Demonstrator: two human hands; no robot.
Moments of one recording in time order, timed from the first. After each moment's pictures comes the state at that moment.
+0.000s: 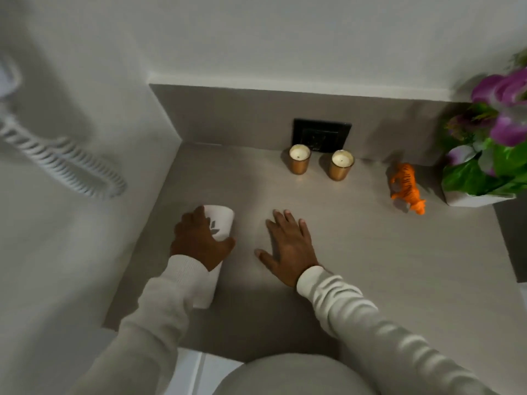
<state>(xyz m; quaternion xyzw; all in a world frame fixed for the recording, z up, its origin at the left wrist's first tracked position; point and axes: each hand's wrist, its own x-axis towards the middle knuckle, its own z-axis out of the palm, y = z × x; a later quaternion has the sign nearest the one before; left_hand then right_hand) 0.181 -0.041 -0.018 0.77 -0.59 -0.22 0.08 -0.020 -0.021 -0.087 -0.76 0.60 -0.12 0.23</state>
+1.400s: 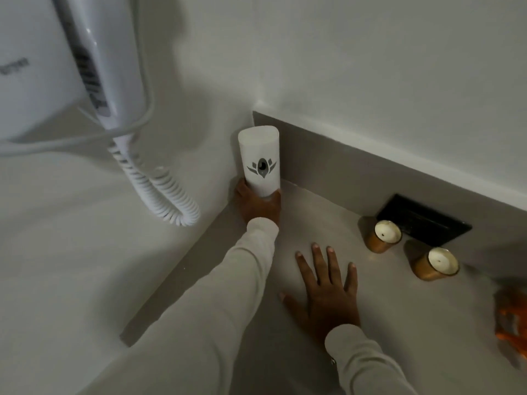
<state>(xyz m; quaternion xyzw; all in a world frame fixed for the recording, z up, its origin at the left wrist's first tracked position) 0.187 -0.220 -0.057 0.81 -0.27 -0.14 0.51 0.009 -0.097 -0.111 -0.83 0.55 0.00 0.12</state>
